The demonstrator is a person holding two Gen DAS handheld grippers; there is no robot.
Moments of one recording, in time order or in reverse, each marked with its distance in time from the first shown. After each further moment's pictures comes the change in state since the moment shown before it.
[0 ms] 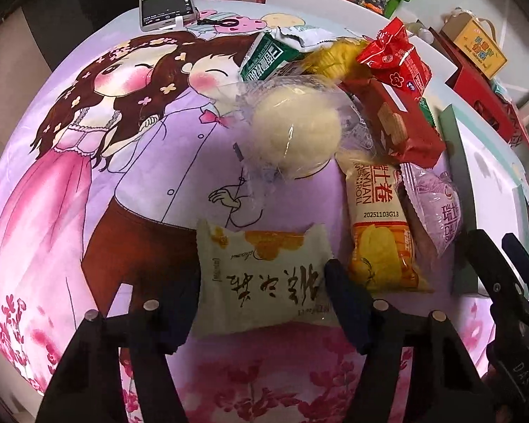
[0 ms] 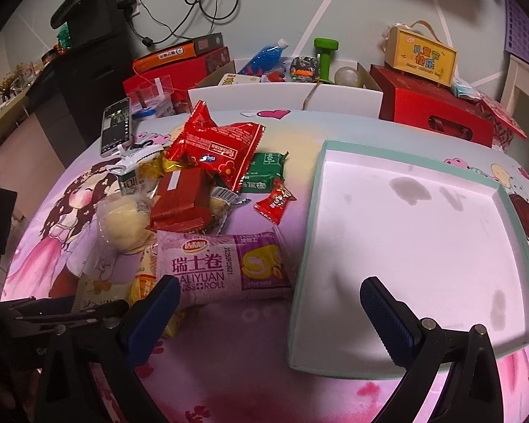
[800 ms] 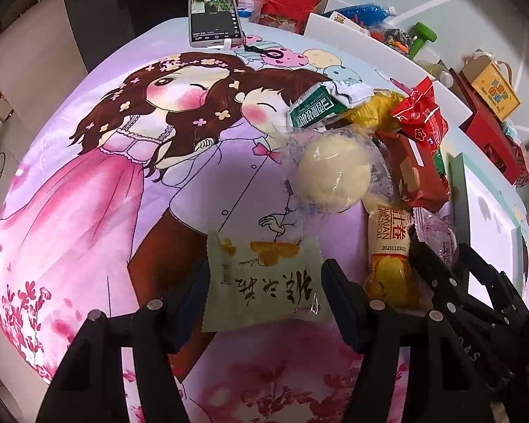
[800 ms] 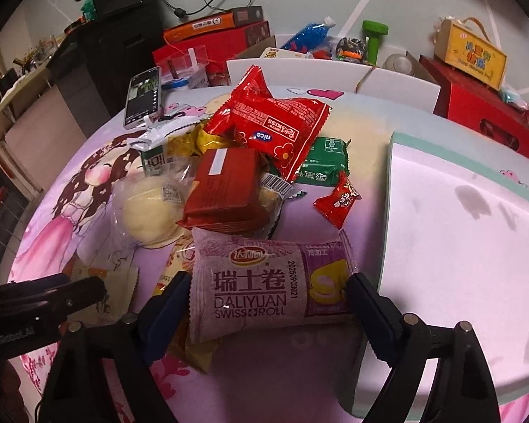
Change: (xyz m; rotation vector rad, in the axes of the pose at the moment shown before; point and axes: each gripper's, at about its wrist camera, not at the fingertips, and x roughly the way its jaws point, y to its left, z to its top) left arm -0.041 0.034 0.011 -0.120 -0.073 0.017; right arm 0.043 0.027 0.010 -0.077 0.093 0.114
